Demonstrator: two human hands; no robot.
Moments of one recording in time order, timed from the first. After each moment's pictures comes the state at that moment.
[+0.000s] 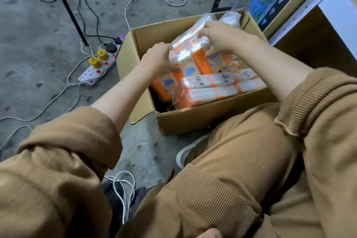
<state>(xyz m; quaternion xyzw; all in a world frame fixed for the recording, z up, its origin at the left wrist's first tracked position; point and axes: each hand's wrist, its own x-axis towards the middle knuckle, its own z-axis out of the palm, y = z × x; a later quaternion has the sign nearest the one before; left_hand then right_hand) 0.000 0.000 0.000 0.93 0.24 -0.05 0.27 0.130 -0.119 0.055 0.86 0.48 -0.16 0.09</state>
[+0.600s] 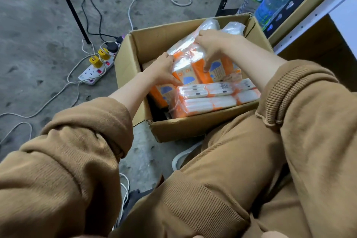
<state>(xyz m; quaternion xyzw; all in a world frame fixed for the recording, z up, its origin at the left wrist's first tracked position) 0.019 -0.004 -0.026 0.92 0.21 -0.13 0.30 0.148 -0.101 0.043 0.82 0.50 -0.20 0.16</state>
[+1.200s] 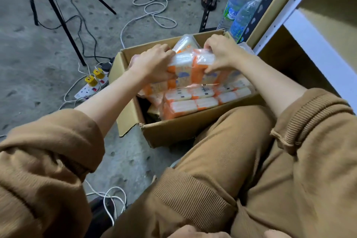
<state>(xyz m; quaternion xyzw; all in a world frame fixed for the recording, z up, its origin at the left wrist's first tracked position) 0.008 -0.029 0.056 0.99 0.09 0.00 0.10 0.146 -0.180 0.079 0.88 0.46 -0.10 0.00</state>
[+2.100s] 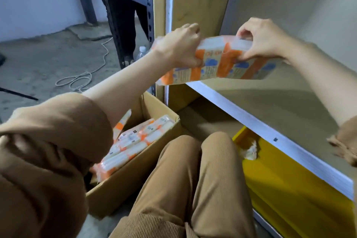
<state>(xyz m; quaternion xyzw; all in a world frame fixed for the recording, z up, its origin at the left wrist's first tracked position) 0.124 -0.251 0.260 0.96 -0.21 0.16 0.04 0.157 -0.459 0.285 0.97 0.21 0.13 -0.05</state>
